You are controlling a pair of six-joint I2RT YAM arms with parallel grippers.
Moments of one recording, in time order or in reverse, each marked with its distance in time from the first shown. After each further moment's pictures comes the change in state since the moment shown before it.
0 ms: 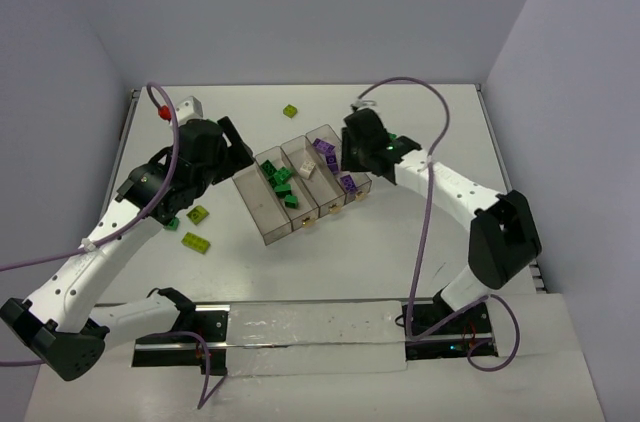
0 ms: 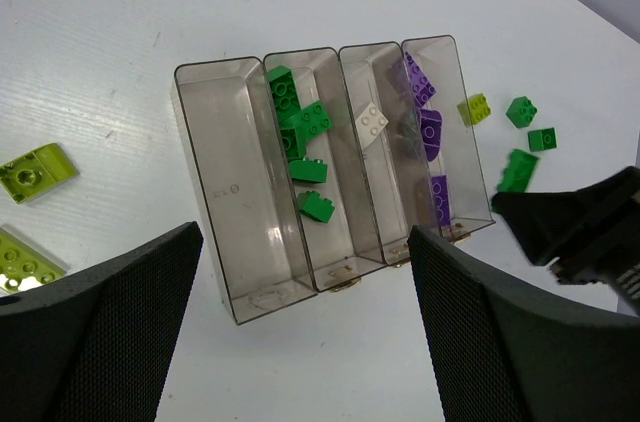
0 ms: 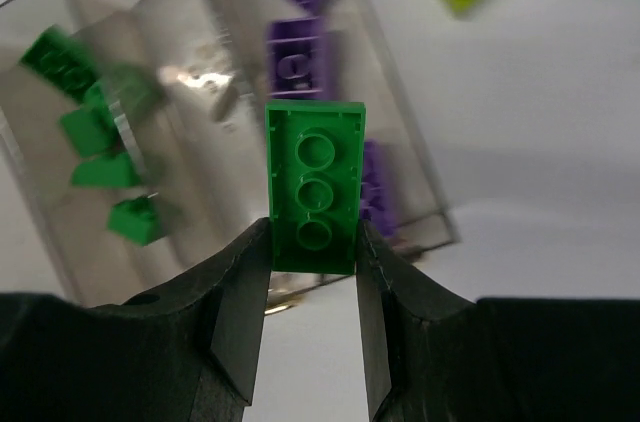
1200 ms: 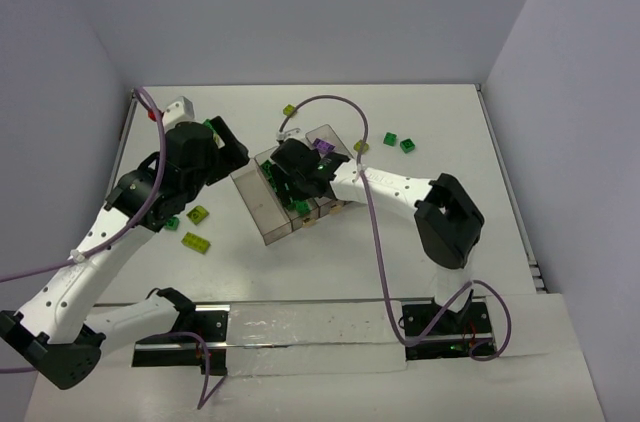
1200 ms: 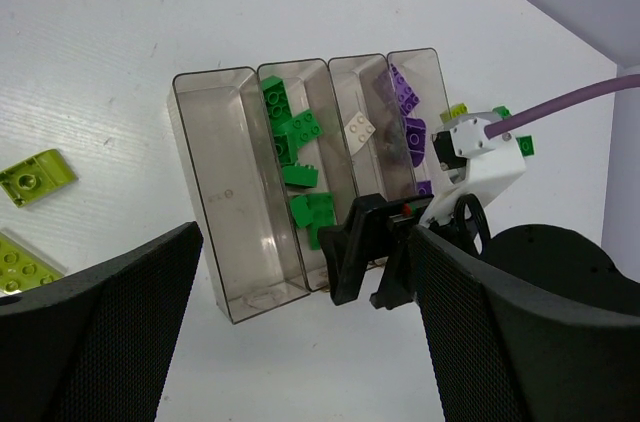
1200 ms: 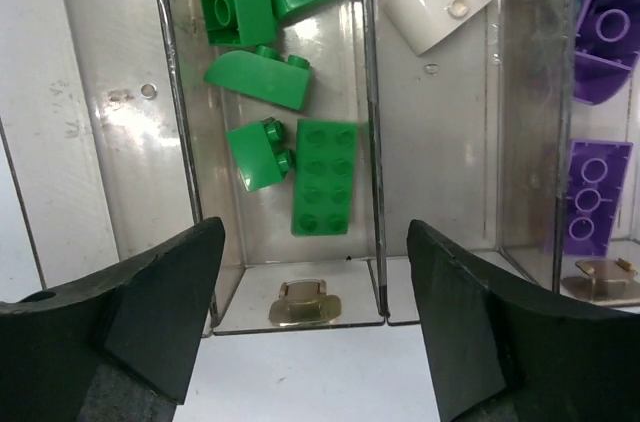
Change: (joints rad) left arm 0.004 -0.057 0.000 -0.001 -0.001 0.000; right arm 0.338 0.274 0.228 -0.104 0.113 -0.042
